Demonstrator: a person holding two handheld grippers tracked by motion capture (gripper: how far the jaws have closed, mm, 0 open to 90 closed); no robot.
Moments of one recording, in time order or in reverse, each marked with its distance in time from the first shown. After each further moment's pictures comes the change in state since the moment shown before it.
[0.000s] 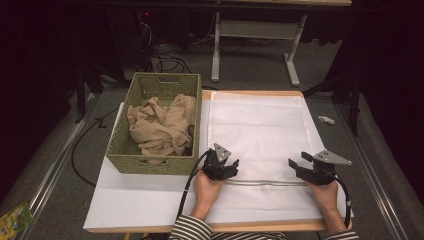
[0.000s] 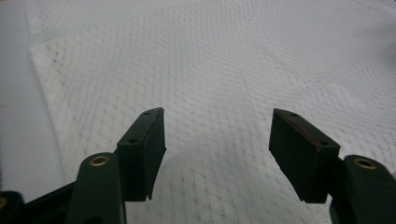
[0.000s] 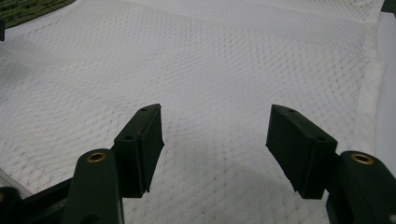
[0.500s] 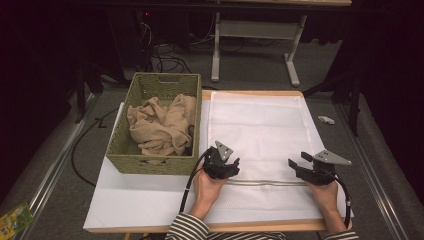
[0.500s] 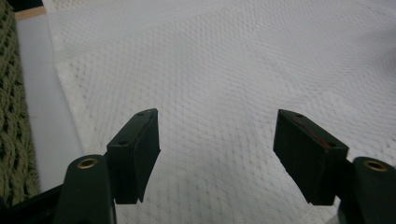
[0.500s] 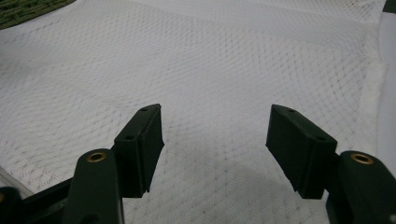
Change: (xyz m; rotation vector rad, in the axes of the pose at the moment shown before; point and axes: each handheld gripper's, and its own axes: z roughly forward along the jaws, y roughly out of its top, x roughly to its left) left arm -0.006 0.017 -0.015 0.037 0.027 0.027; right arm 0.001 0.000 0.000 0.002 0.001 0.001
